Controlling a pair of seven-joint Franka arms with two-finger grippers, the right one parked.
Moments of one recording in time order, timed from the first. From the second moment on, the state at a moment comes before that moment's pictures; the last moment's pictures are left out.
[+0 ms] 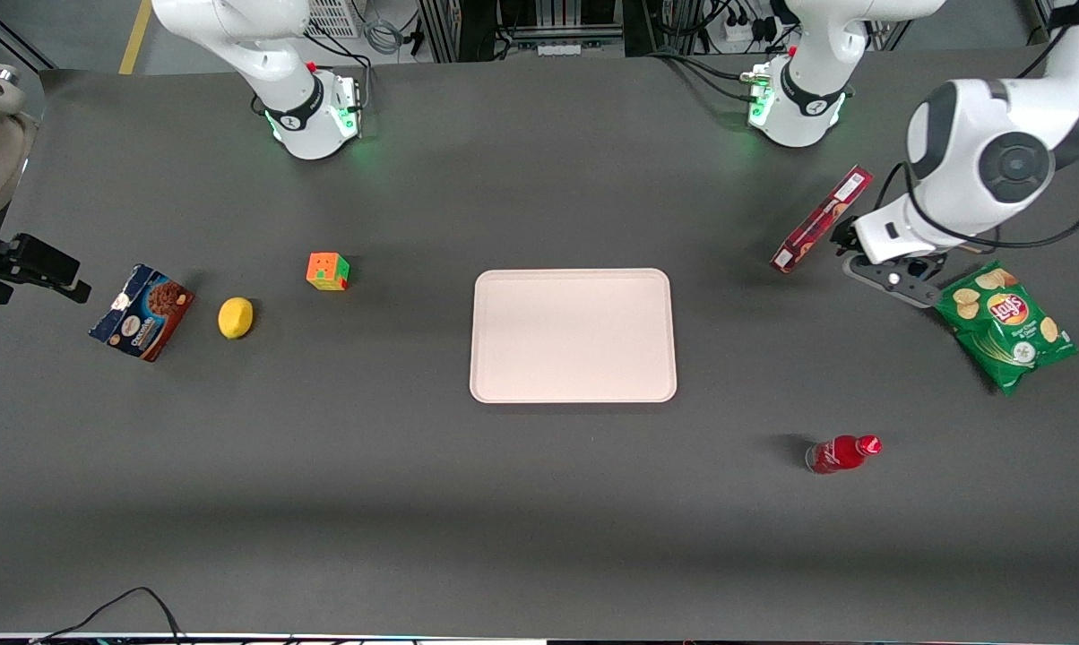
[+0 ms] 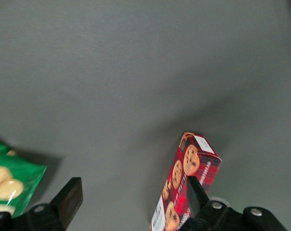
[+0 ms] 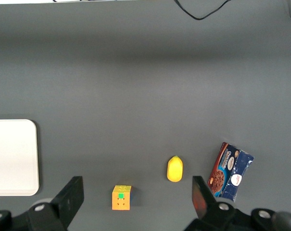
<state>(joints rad) -0.08 -0.12 0.03 -2.43 0.07 2.15 0.40</state>
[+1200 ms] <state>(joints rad) -0.08 -0.18 0.03 -2.82 0.08 2.36 0.55</state>
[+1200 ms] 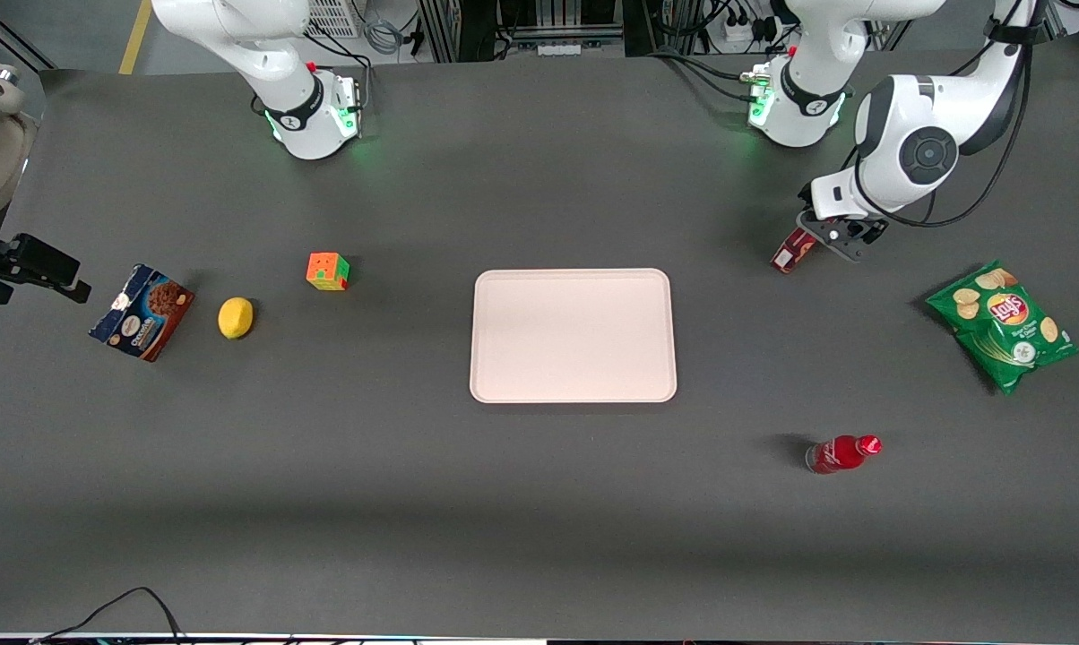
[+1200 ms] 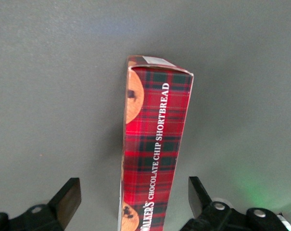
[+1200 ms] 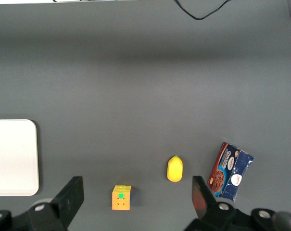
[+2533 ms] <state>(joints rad) -0.08 -0.12 0.03 -2.88 0.08 2.53 0.55</state>
